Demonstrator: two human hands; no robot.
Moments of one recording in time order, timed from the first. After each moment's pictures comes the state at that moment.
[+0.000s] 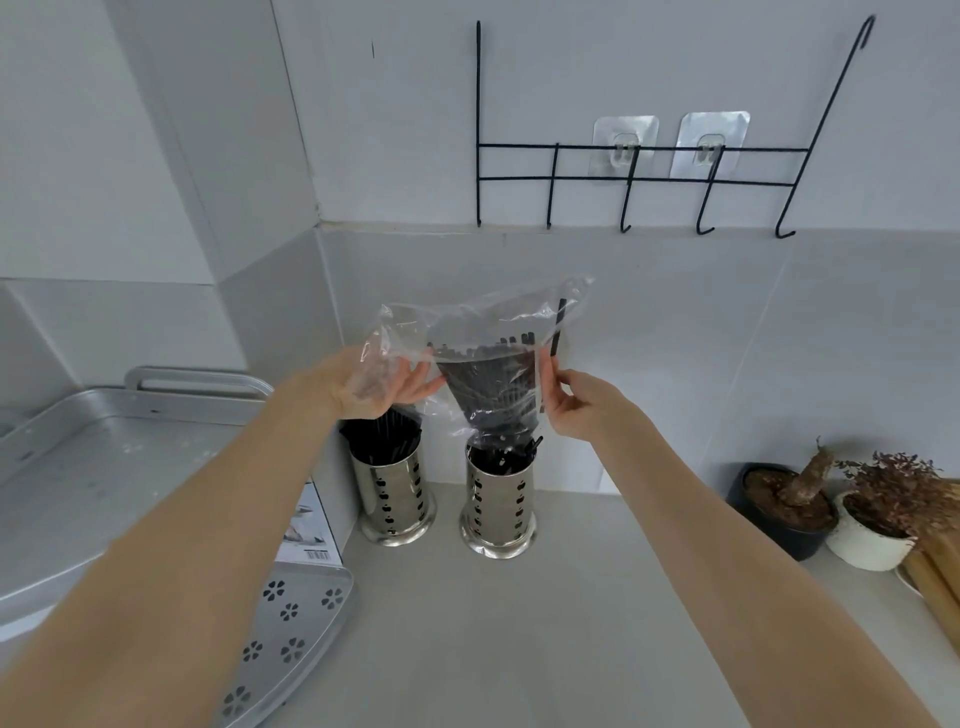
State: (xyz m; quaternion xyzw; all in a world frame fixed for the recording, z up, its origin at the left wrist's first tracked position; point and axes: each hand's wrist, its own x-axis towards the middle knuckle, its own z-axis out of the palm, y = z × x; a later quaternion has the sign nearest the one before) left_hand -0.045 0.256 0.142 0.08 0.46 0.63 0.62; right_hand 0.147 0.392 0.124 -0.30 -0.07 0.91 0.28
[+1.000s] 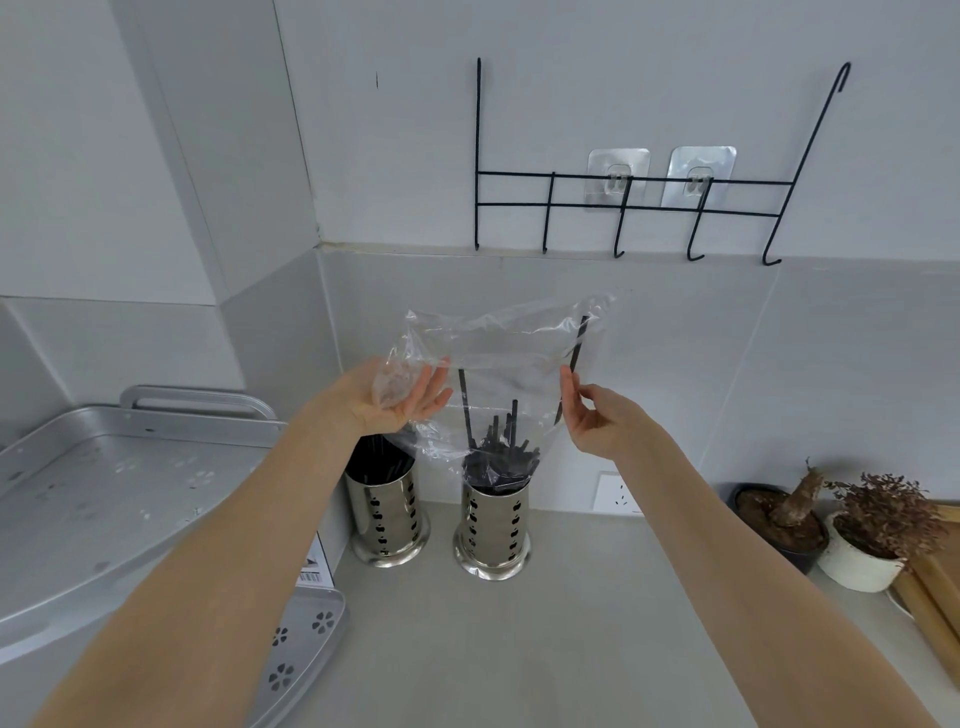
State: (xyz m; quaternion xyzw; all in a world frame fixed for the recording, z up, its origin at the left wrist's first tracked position) left_hand -0.032 0.265 0.146 -0.02 0.39 0.68 0.62; right_hand 0.168 0.400 0.134 -0.31 -0.09 0.90 0.30
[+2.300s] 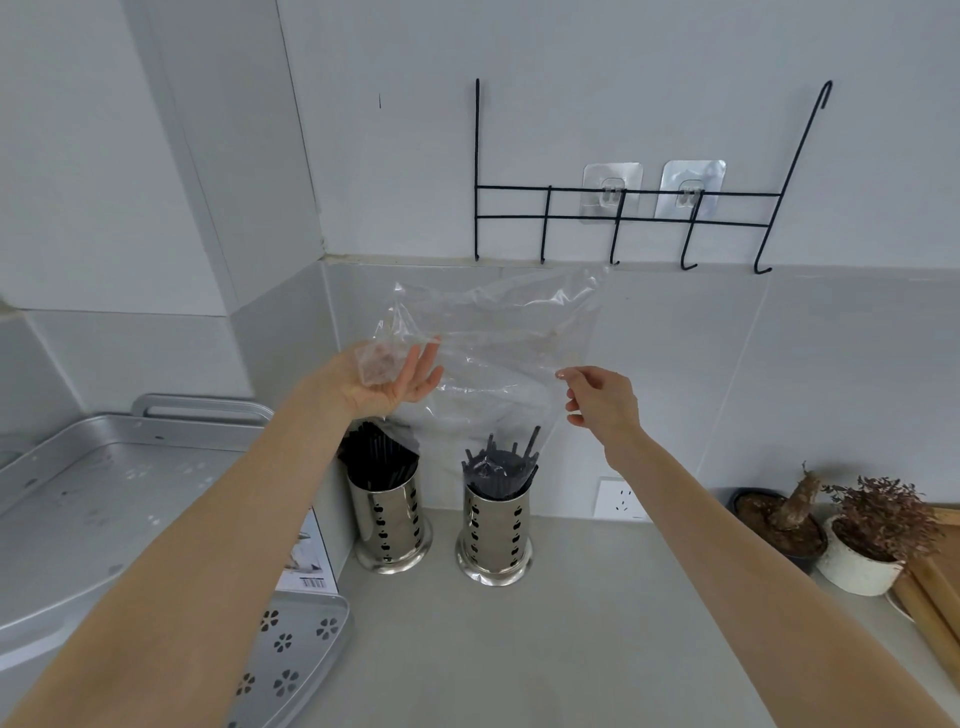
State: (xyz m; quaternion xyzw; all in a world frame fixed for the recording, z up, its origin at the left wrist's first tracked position) left_hand -0.032 0.253 0.177 0.00 0.35 0.71 0.61; right_hand 0.165 0.391 0.139 -0.42 -0.64 0.52 0.38
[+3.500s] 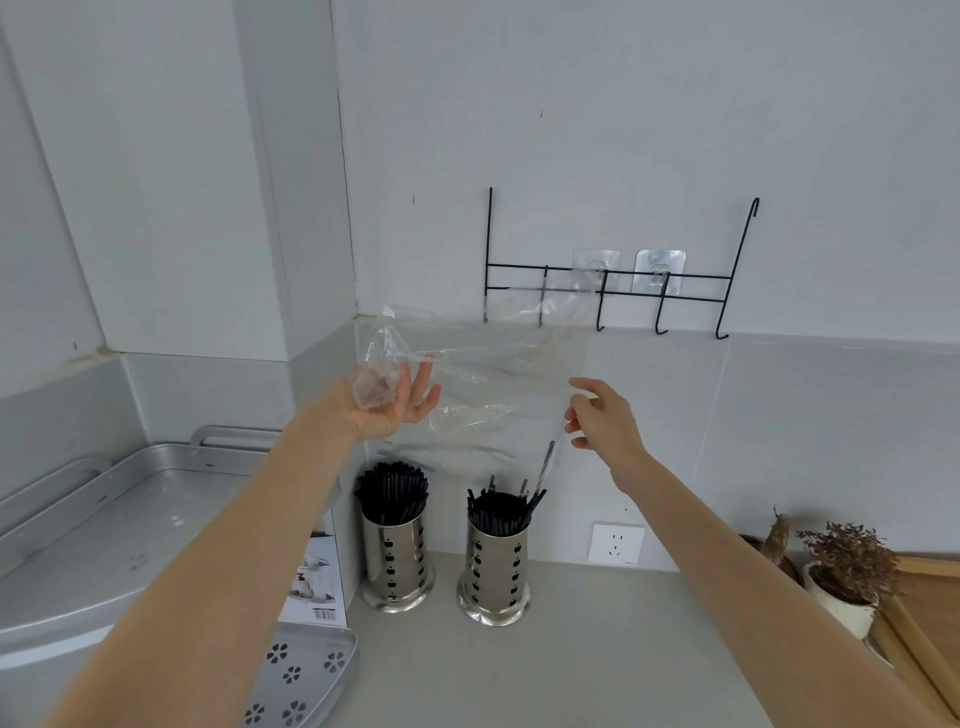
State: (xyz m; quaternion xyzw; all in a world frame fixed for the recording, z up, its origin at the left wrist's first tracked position) left_hand -0.014 0.204 0.215 0.02 0.28 0.74 0.62; right_hand 0.191 0.353 0.181 -0.36 -0.68 0.50 0.39
